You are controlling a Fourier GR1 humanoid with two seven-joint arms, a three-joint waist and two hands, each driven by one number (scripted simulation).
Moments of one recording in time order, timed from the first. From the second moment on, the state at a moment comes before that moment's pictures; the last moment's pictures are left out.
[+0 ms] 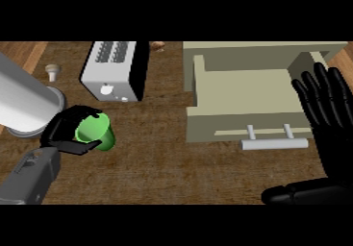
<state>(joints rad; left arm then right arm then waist) -0.55 0.34 0.18 -0.37 0.05 -0.61 -0.80 -0.11 -0.08 -0.02 -2.08 -0.15 0.13 0.17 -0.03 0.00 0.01</state>
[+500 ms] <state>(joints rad) -0.46 0.24 0.27 -0.44 0.13 -0.39 -0.94 -0.13 -0.10 -0.06 -2.08 -0.16 0.12 0.19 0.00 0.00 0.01</state>
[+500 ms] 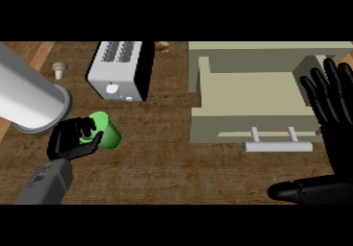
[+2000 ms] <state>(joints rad) -0.43 0.01 0.02 -1.38 0.27 -0.05 -0.36 -0.09 -0.09 -0.07 -2.07 -0.15 0.13 0.17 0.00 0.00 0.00</state>
